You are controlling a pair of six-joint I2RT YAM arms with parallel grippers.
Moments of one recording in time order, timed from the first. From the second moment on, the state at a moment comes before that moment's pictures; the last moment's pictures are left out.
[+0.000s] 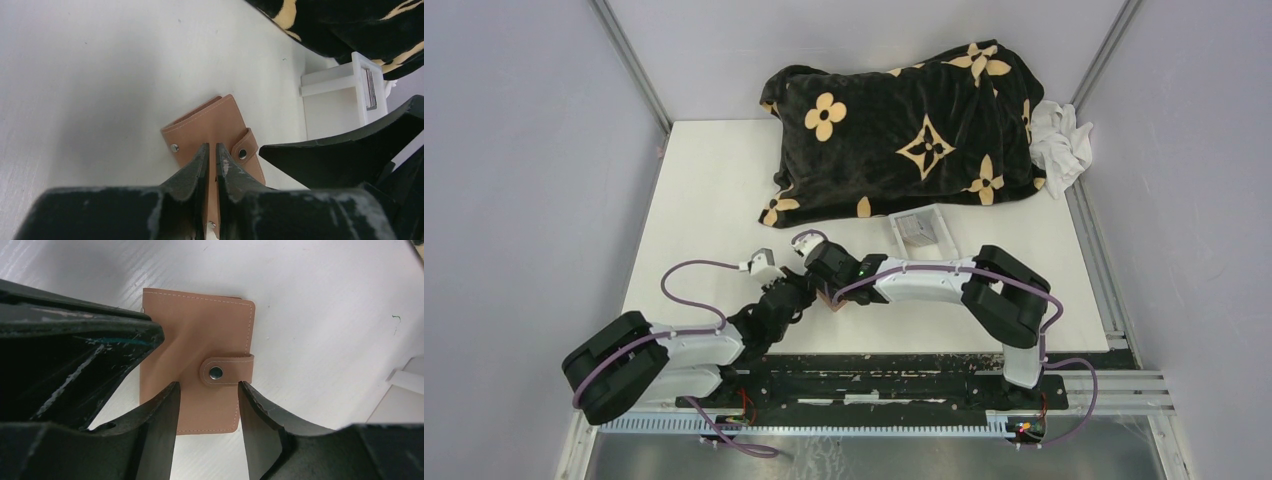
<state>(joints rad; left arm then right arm) -0.87 1.17 0.15 0.55 -0.59 -1.07 1.11 1.89 1.22 -0.26 0.34 0.15</state>
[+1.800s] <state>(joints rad) -0.88 1.42 0.36 0.29 -0.67 -1.28 0.99 2.01 1.37 -0.32 0.21 0.02</state>
